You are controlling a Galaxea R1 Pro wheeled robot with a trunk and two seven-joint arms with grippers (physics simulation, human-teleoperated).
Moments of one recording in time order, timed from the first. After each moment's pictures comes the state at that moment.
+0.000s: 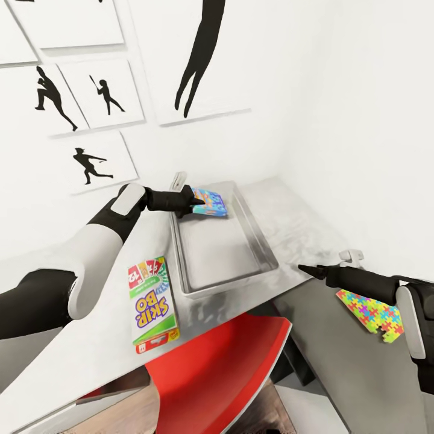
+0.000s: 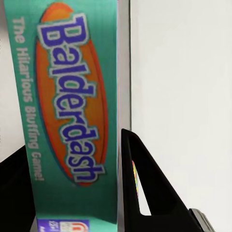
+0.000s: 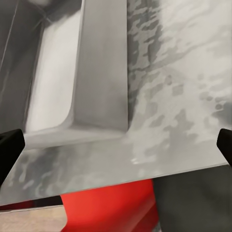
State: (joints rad) left arm -1.44 -0.03 -0.10 -0.46 1.09 0.97 -0.04; right arm -0.54 -0.27 -0.29 -1.61 -0.18 1.04 0.84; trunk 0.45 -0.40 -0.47
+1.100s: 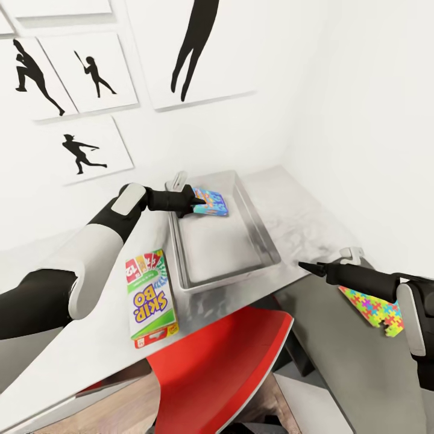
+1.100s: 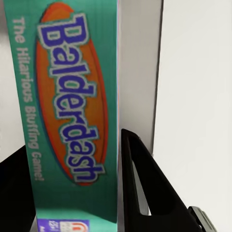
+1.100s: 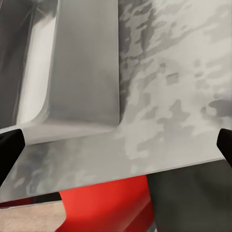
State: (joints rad) left arm -1.44 -0.03 -0.10 -0.46 1.09 0.97 -0.05; right arm -0.55 -0.28 -0.29 -1.61 -0.18 1.04 0.84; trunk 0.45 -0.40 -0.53
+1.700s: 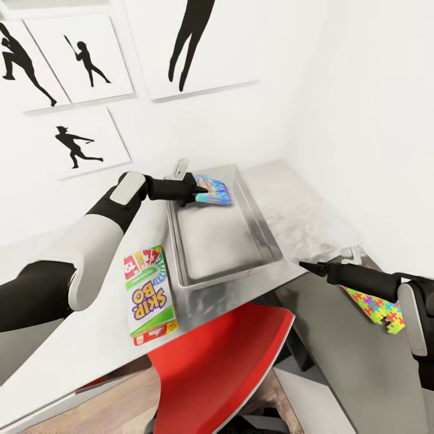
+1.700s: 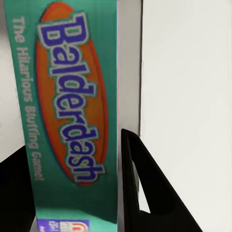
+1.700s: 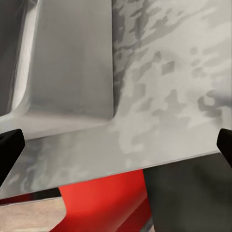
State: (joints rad) left arm -1.49 -0.04 -0.09 -0.47 1.10 0.98 -0.05; right arm -0.55 -0.28 -0.29 -1.61 -0.19 1.04 0.84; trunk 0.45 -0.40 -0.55
